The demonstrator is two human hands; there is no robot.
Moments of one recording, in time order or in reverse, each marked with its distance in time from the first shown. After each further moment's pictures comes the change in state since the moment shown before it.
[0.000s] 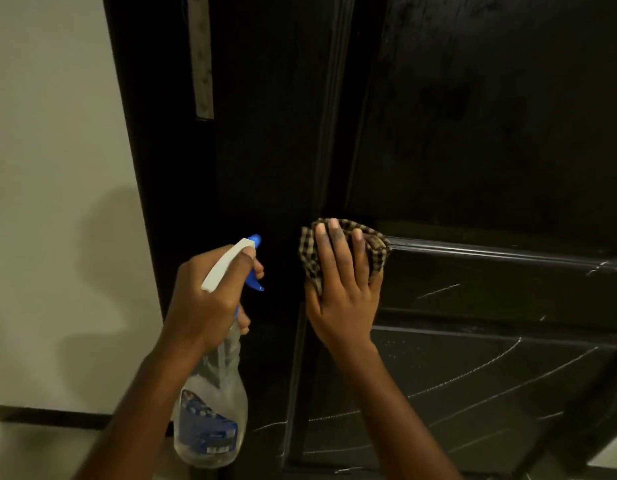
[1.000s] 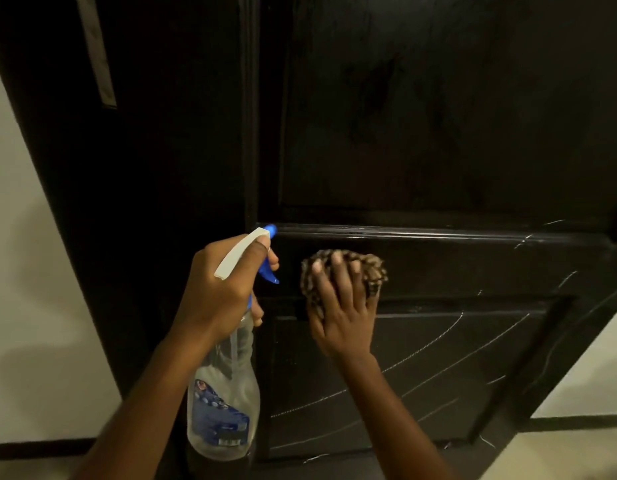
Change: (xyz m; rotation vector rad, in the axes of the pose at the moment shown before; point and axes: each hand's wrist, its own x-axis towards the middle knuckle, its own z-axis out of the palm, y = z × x) left_hand 0.007 0.027 0.075 -0.121 -0.178 0.021; right_hand -0.062 0.084 -0.005 -0.098 0.034 -0.015
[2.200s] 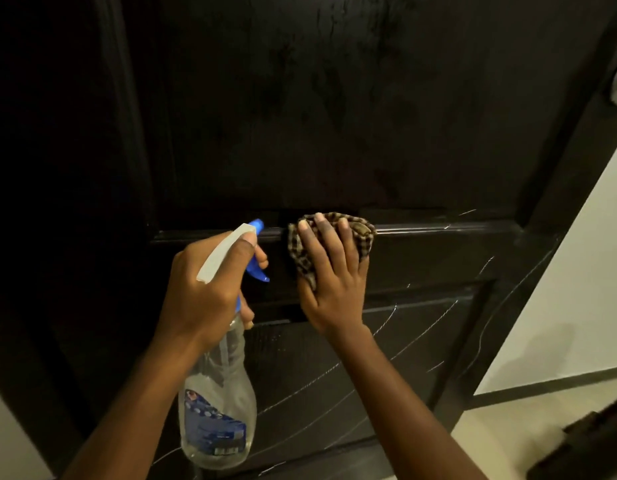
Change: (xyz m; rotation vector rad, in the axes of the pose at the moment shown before) left_hand 0.008 0.022 0.078 -0.029 -0.046 0.070; right_hand 0.047 0.080 -0.045 0.082 -0.005 0.046
